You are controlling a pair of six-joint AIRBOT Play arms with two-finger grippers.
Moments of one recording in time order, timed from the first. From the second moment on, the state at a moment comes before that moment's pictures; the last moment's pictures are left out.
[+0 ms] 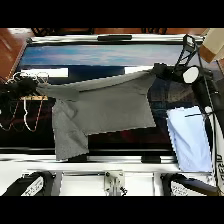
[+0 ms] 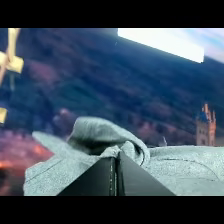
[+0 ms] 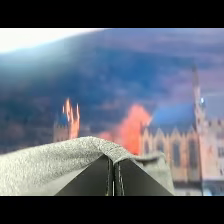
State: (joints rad) left arm 0.14 -0.96 1.00 1.15 -0.74 -1.53; right arm 0.08 -1.37 1.32 -1.27 0.66 1.67
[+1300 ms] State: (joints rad) left arm 0.36 -1.18 0.68 1.08 -1.09 -1.30; right arm -0.09 -1.33 1.13 -1.28 1.37 1.45
